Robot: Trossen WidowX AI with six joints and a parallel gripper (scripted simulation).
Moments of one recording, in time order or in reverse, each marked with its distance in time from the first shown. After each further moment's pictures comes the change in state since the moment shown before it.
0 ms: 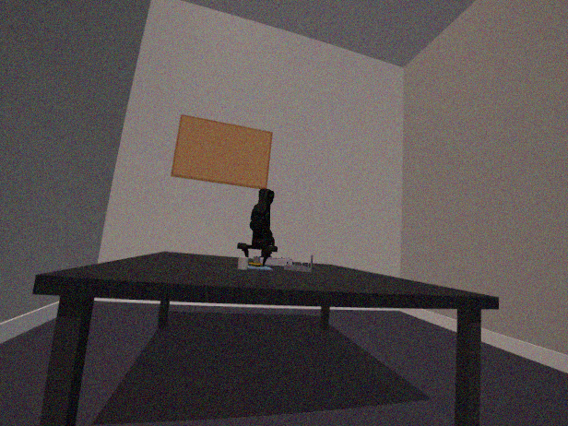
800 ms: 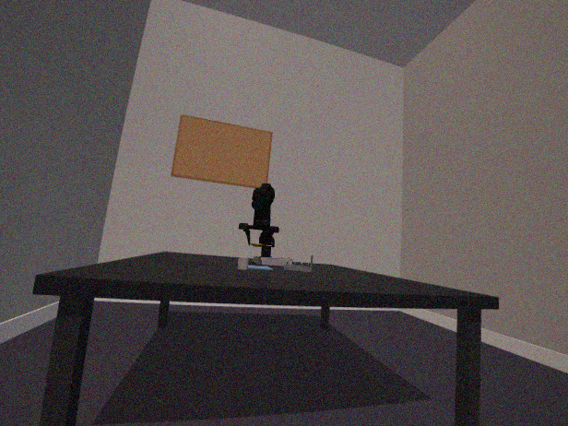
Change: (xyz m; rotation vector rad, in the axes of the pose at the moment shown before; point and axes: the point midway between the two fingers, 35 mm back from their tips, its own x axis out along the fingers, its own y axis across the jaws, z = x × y) arm -0.093 -0.004 0.016 -0.001 0.005 0.001
